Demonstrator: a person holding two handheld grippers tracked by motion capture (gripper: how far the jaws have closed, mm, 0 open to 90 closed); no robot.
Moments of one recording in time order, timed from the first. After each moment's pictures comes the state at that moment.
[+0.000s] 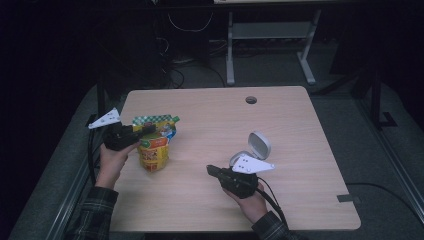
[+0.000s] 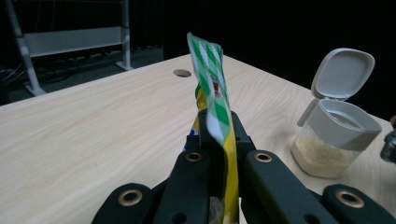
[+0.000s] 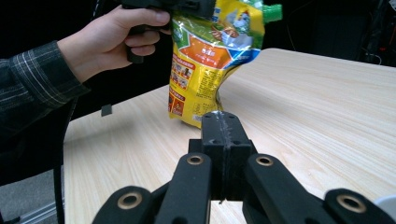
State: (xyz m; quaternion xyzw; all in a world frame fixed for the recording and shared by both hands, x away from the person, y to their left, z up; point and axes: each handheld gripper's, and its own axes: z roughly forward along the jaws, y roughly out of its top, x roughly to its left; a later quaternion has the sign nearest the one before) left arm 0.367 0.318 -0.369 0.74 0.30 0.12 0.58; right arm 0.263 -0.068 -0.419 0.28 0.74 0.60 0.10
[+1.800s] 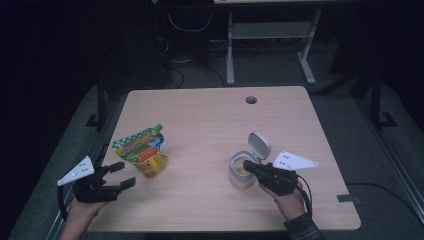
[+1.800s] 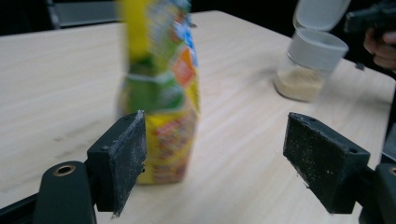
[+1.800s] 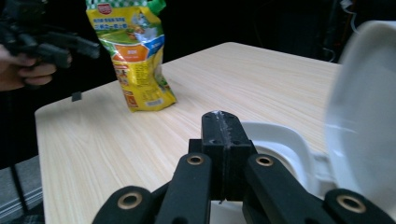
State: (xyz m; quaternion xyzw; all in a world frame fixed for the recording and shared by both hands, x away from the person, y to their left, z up) left arm 0.243 0.356 -0.409 0.76 0.34 0.13 0.54; right arm 0.259 -0.159 -0.405 0.31 0.74 0.58 0.14
